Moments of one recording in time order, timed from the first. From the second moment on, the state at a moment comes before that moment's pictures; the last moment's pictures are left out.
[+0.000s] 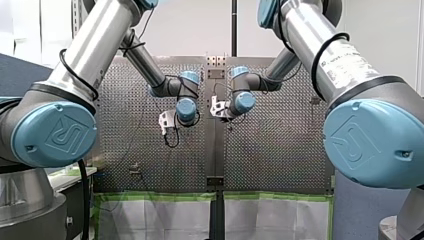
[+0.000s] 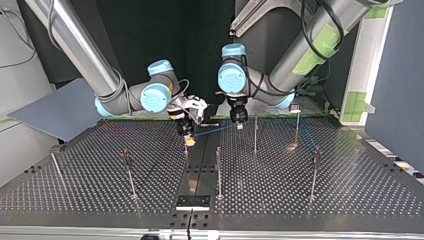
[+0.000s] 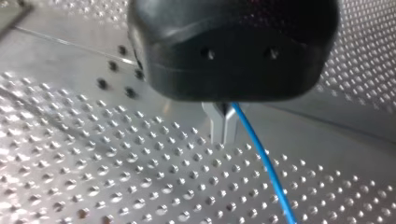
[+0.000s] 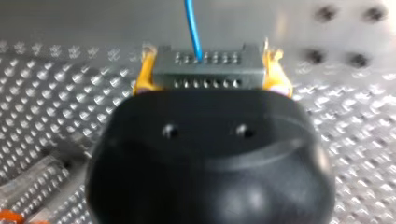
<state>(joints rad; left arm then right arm) -0.43 -2.04 -1.68 -2.76 -2.08 -1.85 2.20 -0.88 1.23 -0.15 1.53 1.61</state>
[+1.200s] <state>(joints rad) -0.46 -1.72 -1.69 -2.84 -1.99 -1.81 2.19 -1.19 1.24 0.11 1.48 1.63</state>
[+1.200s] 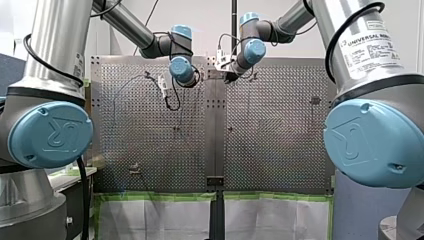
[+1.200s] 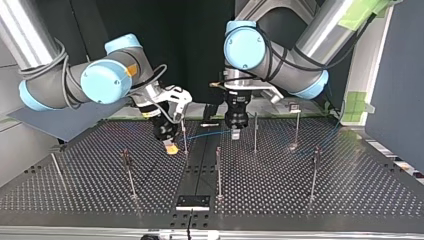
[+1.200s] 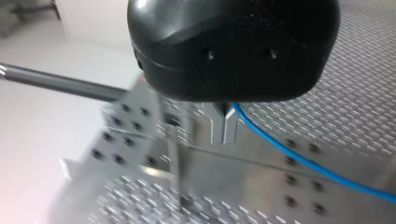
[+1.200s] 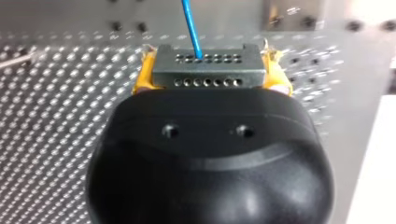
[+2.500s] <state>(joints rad) -0.39 -1.78 -1.61 -2.79 -1.89 -1.83 2.17 -1.17 1.19 0.10 1.39 1.64</state>
